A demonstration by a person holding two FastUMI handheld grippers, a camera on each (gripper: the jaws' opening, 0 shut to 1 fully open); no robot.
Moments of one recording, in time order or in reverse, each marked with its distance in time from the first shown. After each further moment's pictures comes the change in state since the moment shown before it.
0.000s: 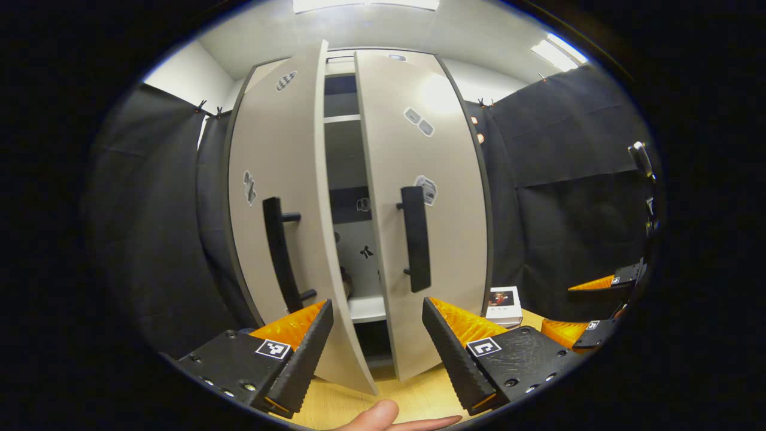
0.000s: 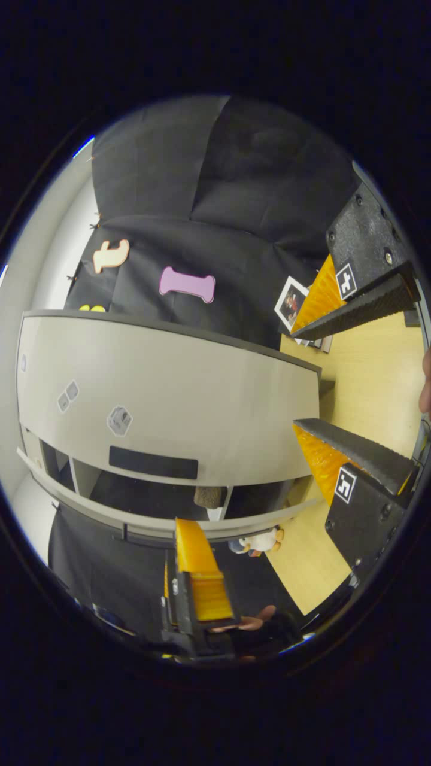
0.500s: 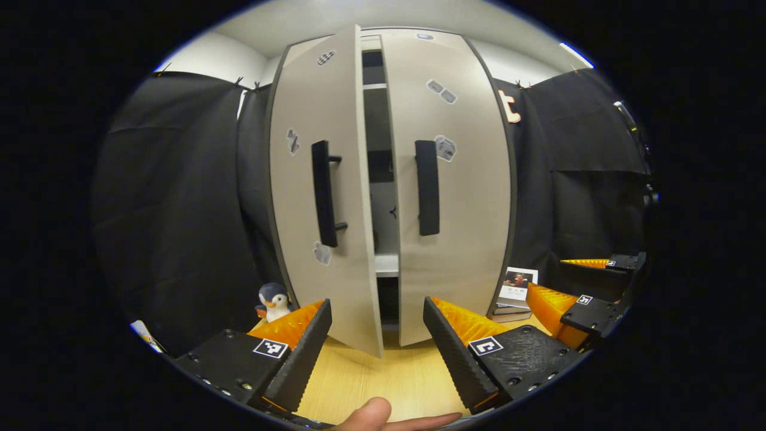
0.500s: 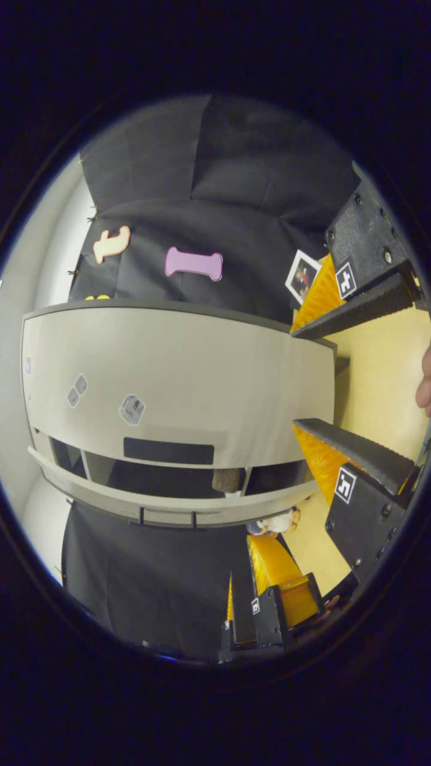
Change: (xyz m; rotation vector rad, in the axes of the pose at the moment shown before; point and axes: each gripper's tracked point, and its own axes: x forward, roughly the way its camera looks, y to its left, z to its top) left arm -0.044 0.019 -0.044 -0.141 0.159 0.220; right arm 0.019 0.039 0.019 0.011 -0.090 0.180
